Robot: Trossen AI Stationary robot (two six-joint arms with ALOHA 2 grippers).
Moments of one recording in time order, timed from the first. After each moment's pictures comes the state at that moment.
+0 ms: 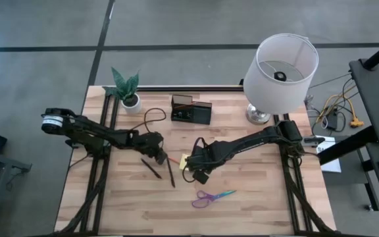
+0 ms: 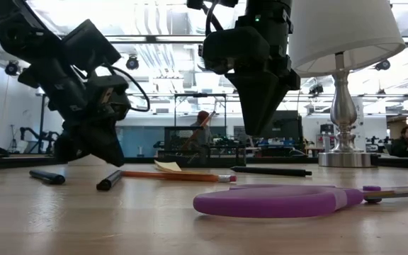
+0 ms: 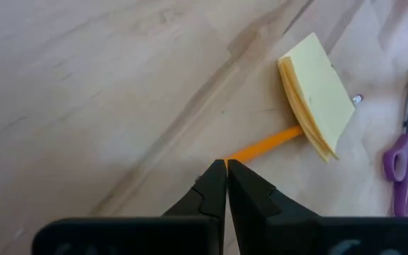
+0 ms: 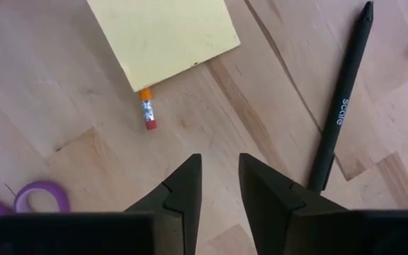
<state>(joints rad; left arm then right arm) 0.00 1.38 0.42 0.17 0.07 -0.94 0.23 2.05 1.63 -1.04 0.13 0.84</state>
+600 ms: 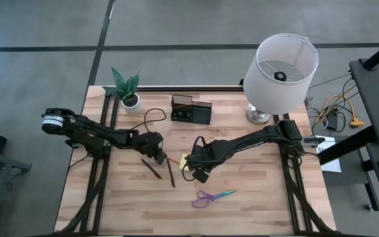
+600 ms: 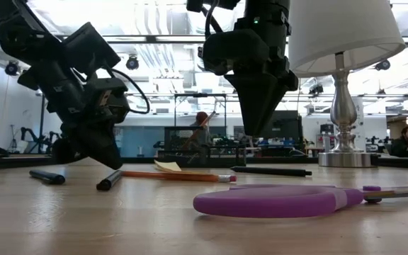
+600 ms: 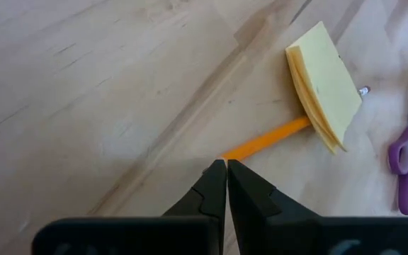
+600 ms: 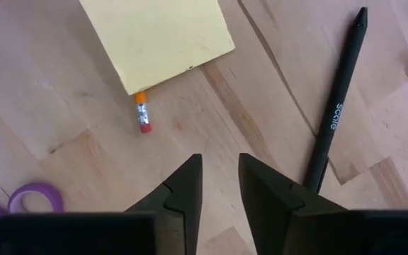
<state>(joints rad) 0.01 1.38 0.41 0.17 0.10 -0.93 0.22 2.05 1.63 -1.04 0.13 0.81</state>
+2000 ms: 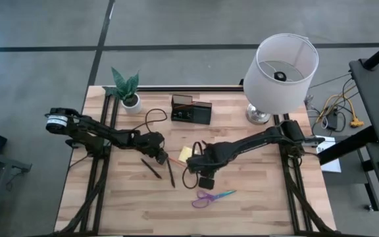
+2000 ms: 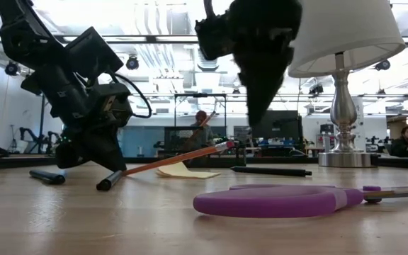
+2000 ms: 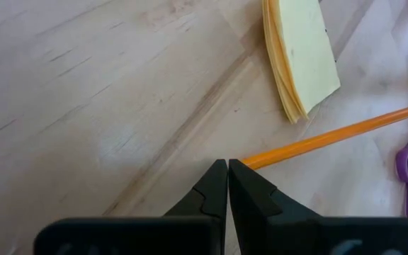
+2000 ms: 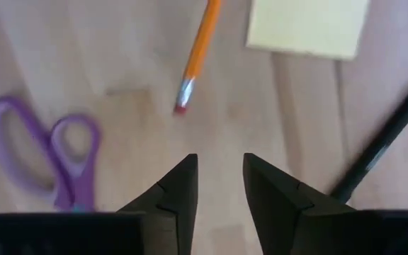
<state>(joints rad) 0.01 1.45 0.41 0.22 0.09 -0.93 0.25 2.02 1.62 -0.98 0.03 0.49</state>
